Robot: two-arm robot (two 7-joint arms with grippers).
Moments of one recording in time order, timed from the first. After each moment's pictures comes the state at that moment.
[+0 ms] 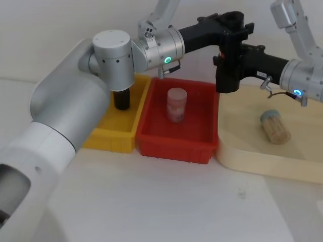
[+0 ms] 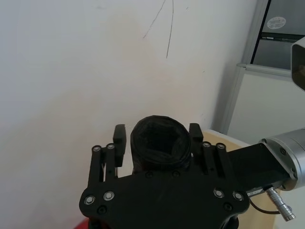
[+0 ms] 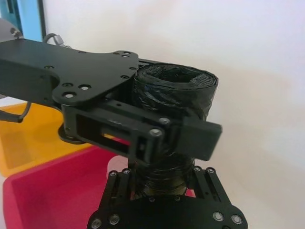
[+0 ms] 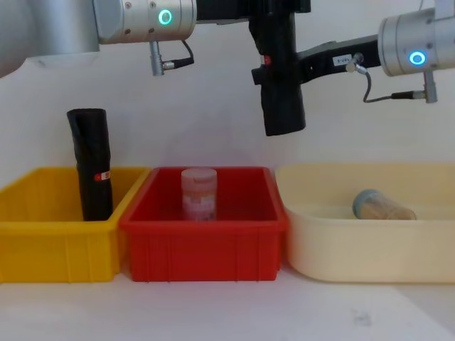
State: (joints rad) left arm -0.93 0.09 0.47 -1.02 -0.49 0.19 -0.60; right arm 0.94 0.28 -0.59 -1.00 0.32 0.14 0.65
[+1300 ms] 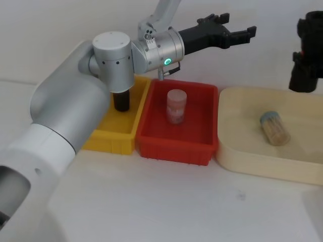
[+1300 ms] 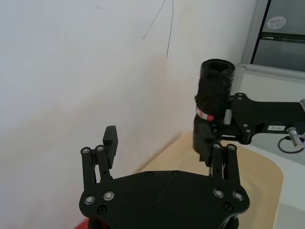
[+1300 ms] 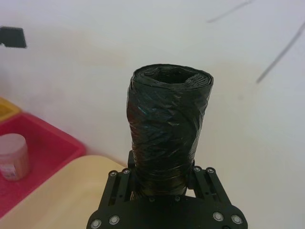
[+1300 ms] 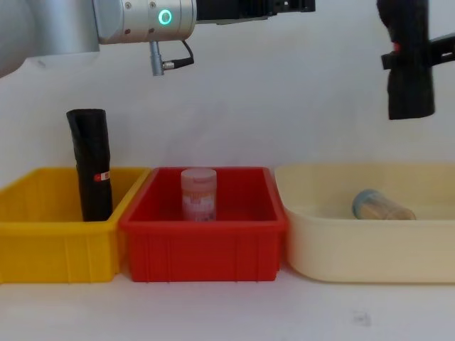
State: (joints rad) left arm -0.93 0.09 0.47 -1.02 -0.49 0.19 -0.60; right arm 0.73 0.44 -0.39 -1.32 0.29 0.36 0.32
